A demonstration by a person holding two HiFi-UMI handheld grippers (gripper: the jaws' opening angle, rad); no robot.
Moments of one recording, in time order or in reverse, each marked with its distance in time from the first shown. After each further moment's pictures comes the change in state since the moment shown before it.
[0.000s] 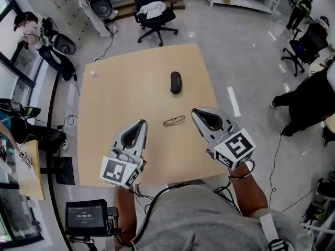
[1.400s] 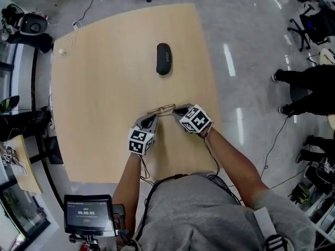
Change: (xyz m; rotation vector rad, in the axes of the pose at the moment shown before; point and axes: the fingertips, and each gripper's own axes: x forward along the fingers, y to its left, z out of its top) left arm 0.166 0.021 -0.422 -0.291 0.678 -0.090; right arm 0.152 -0.110 -0.431 0.269 0.789 0.295
